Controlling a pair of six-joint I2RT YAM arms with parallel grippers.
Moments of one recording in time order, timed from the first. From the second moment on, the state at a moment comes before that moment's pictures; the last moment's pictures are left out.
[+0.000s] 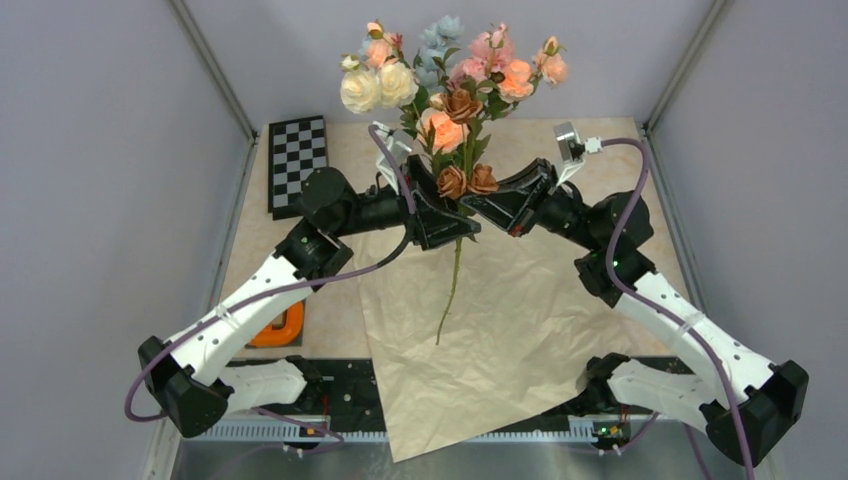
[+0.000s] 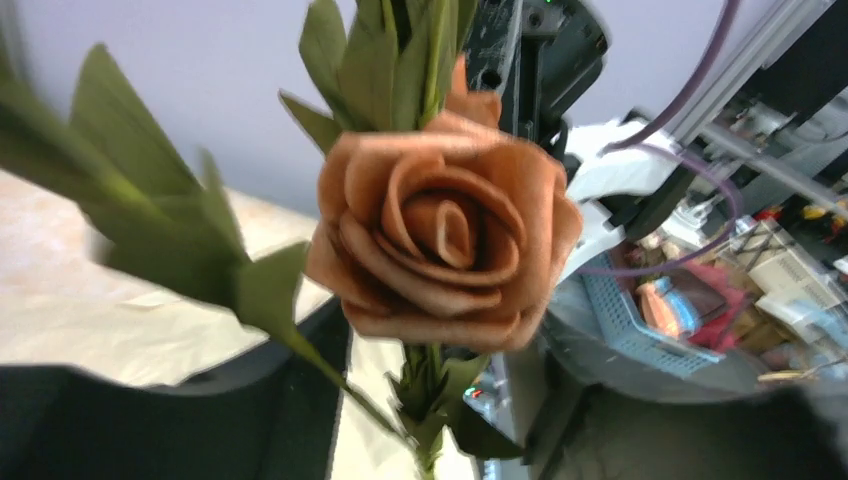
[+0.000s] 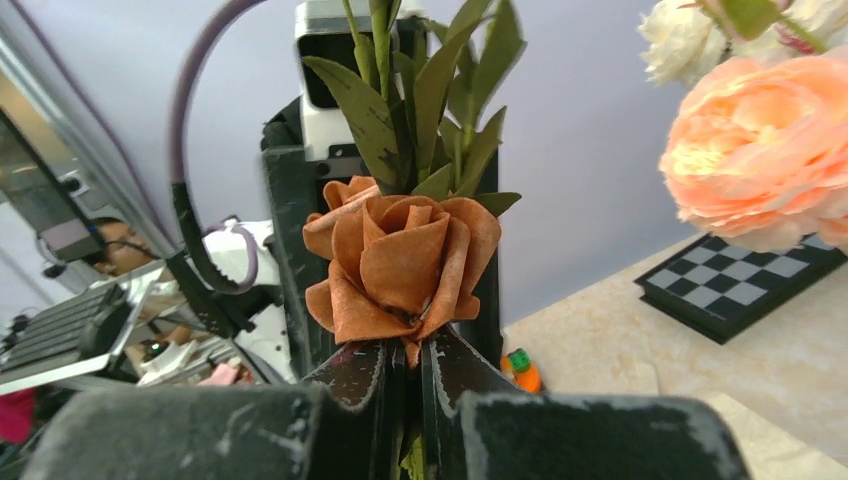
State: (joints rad) left arm -0.72 1.16 1.16 0.28 0.74 -0.58; right arm 0.64 1.00 0.94 0.58 -0.59 0.77
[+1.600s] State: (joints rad) left arm -0.22 0.97 1.02 -0.35 0.03 -0.06; right arm 0.58 1.27 1.08 0.88 0.24 -0.04
